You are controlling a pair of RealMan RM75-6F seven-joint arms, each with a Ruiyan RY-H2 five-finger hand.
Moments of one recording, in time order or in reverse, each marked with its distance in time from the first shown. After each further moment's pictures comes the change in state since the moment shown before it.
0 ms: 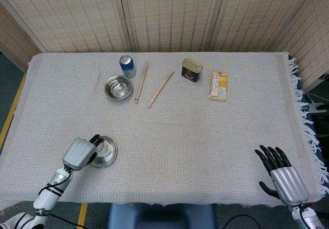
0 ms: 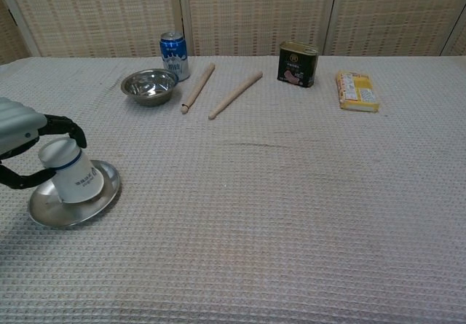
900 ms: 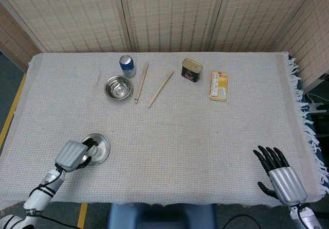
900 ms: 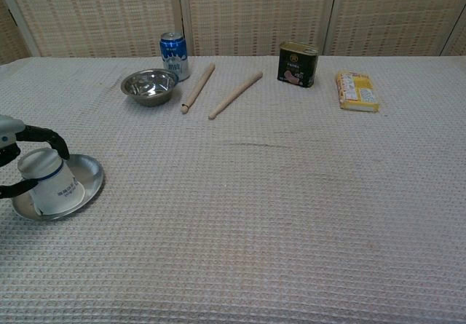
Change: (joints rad) left arm -0.001 0.104 0.021 -0.057 -0.020 -0.095 -0.239; right arm 0.000 -0.015 0.004 0.007 0.003 -0.003 -0.015
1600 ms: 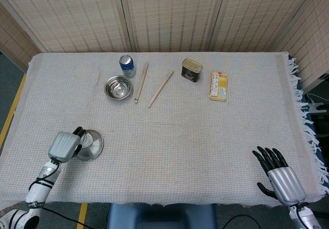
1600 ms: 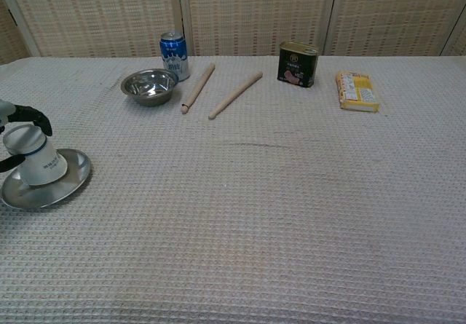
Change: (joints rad) left arm 0.011 -0.093 -0.059 0.148 -0.091 0.074 0.180; right arm 0.007 0.004 -0.005 -0.008 0.010 -0.024 0.003
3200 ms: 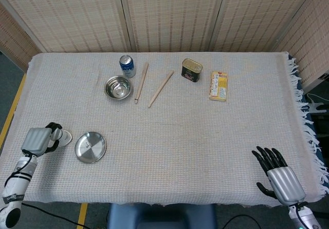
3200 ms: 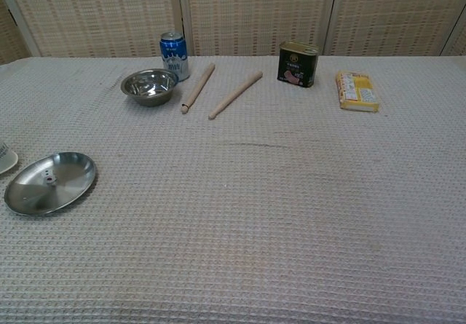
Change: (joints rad) left arm 0.015 0.095 -0.037 0.104 -0.128 -0.119 -0.263; right arm 0.004 -0.002 0.001 0.001 0.005 -0.008 0.007
